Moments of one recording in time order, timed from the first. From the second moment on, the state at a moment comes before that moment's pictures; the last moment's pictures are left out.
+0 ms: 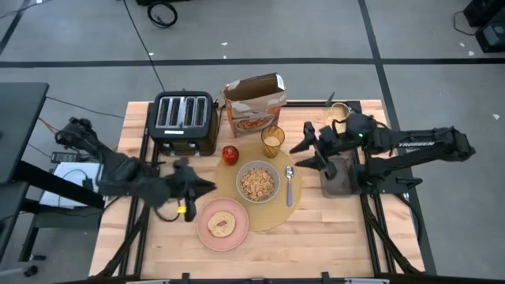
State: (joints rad) left arm -0.60 1.12 1.12 -0.51 -0.70 -0.58; right arm -0.07 0.91 0.75 0.17 -0.37 0.14
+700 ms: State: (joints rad) left arm -0.18 1.09 1.03 -0.15 -0.24 0.03; right arm -0.02 0.82 0.62 0.39 -0.28 0.12
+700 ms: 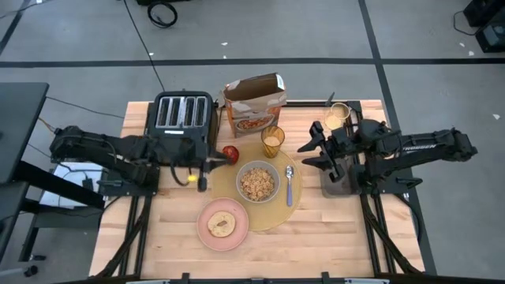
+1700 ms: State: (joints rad) left arm -0.02 0.32 0.33 0.06 -0.15 0.09; right arm 0.00 0.23 0.24 0.17 -0.05 0.09
